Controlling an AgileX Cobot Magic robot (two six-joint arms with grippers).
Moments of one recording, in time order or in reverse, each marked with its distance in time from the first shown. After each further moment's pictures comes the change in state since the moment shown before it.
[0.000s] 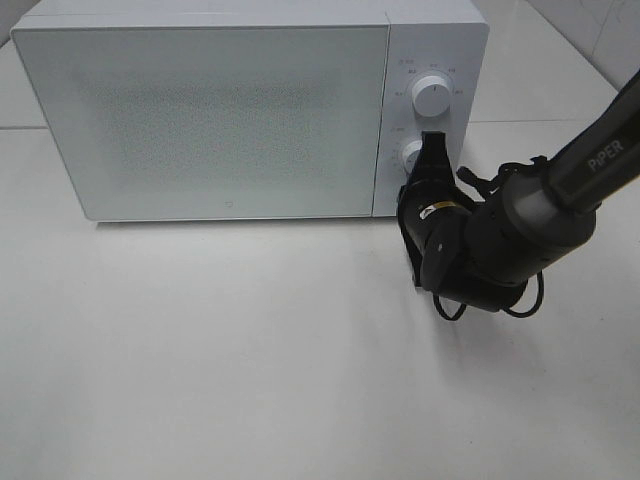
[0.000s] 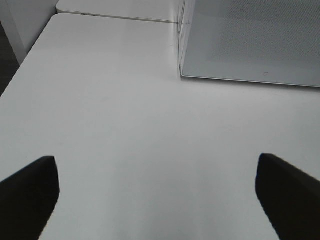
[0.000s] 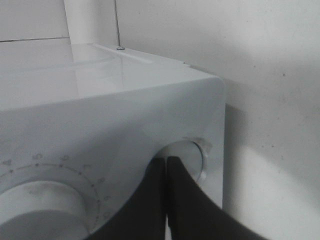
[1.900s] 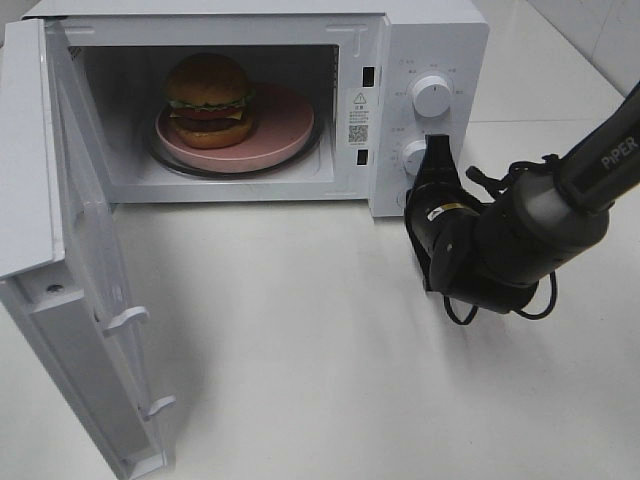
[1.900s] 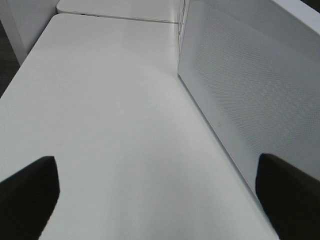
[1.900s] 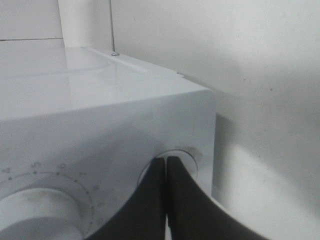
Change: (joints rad) left arm 0.000 0.000 0.000 0.000 0.000 0.000; right arm -0.005 -0.028 0.039 0.010 0.019 -0.051
